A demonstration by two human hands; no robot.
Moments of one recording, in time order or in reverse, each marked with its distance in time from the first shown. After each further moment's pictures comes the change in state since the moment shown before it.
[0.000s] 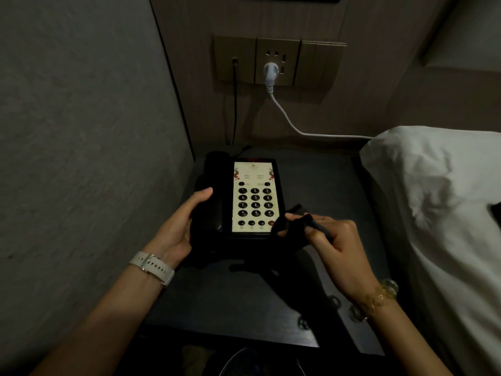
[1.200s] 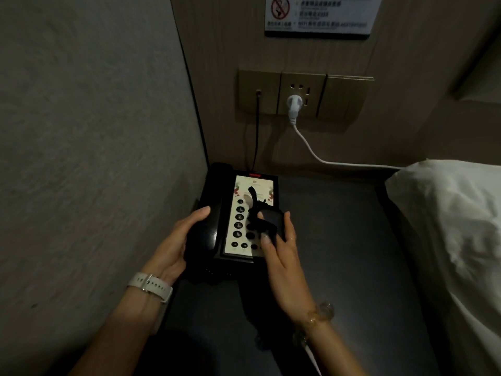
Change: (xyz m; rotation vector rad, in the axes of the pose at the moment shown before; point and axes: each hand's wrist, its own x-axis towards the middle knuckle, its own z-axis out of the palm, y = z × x) left_hand 0.020 0.034 -0.031 0.074 0.024 0.143; right_hand 0.050 -0.016 0.105 0.278 -0.049 0.299
